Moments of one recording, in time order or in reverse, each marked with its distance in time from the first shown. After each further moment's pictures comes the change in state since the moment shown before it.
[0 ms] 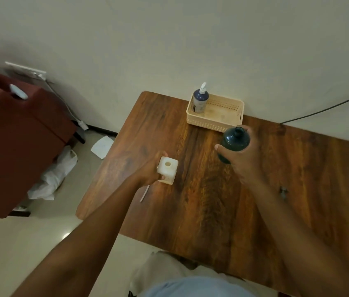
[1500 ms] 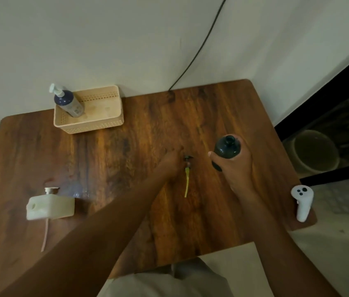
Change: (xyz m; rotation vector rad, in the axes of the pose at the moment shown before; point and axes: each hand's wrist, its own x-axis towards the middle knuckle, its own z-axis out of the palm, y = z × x) left_hand 0.182 0.265 0.329 0.277 -0.321 0.137; right_hand -0.042 0.175 -0.287 0.020 0.461 0.287
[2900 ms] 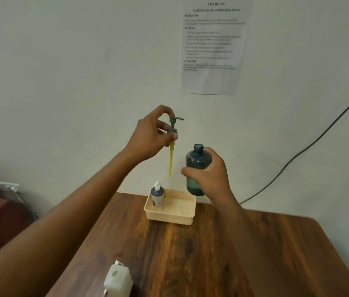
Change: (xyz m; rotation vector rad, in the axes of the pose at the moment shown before) left_hand -0.290 0.057 -0.422 -0.183 0.964 0.418; right_hand -0.029 -0.334 0.193 0.138 -0.404 -0.452
